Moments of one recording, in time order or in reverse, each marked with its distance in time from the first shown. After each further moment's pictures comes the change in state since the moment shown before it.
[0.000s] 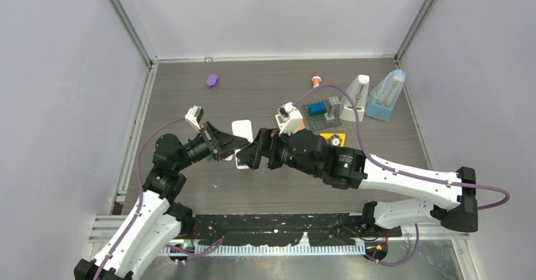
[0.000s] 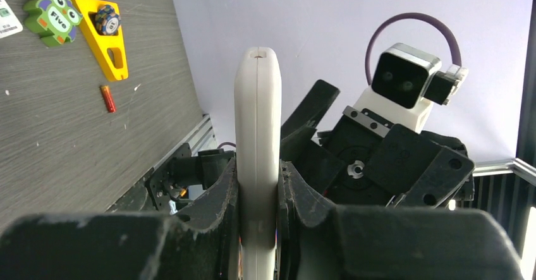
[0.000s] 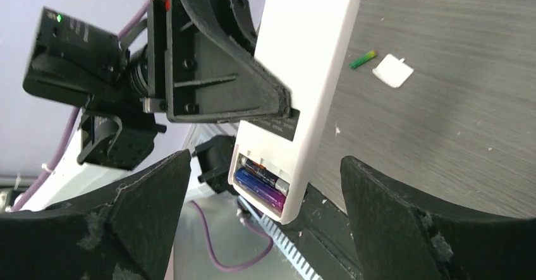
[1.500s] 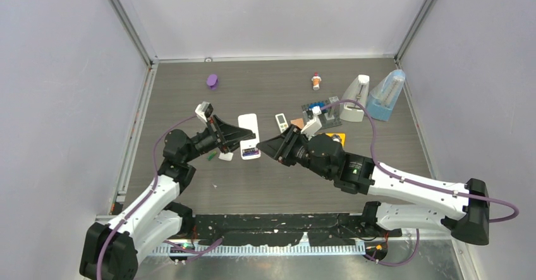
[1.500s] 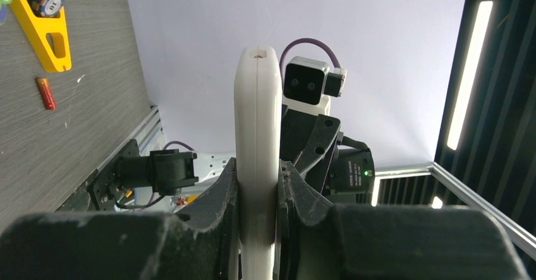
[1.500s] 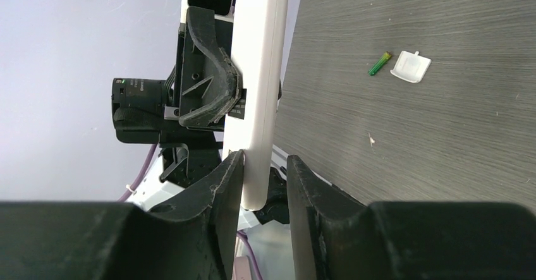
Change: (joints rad) left arm 0.005 0.247 -0.075 0.457 0.067 -0.282; right arm -0.101 -0.137 -0.266 0.211 -0.033 0.303
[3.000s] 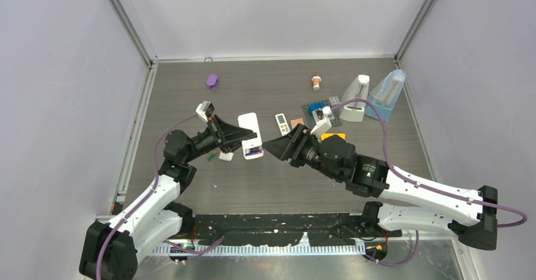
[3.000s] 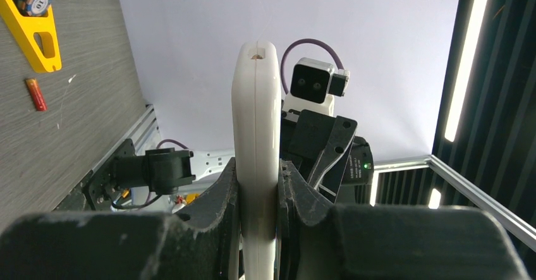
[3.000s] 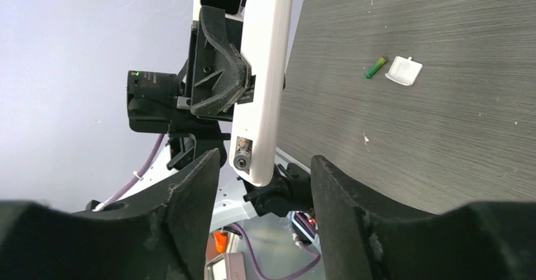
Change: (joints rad) left arm -0.006 0.005 0.000 0.024 -0.006 -0.003; right arm 0.005 -0.095 0.007 -0.085 0.023 -0.045
